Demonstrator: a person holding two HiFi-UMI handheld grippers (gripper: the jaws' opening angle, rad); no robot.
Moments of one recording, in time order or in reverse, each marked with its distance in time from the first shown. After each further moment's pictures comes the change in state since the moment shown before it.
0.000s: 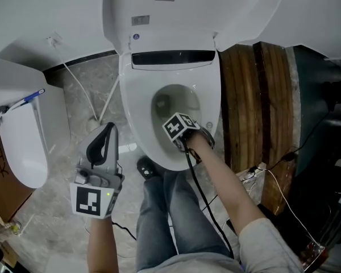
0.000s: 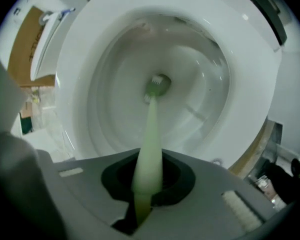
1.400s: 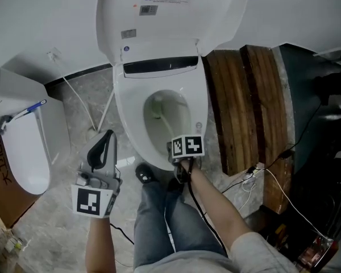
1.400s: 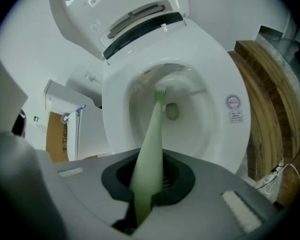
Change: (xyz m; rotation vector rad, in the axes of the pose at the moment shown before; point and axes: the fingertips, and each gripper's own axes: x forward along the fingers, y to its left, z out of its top) left arm -0.021 -0.032 0.023 0.036 -0.039 -0.071; right arm -0.053 0.051 -0.010 0.628 -0.568 0.468
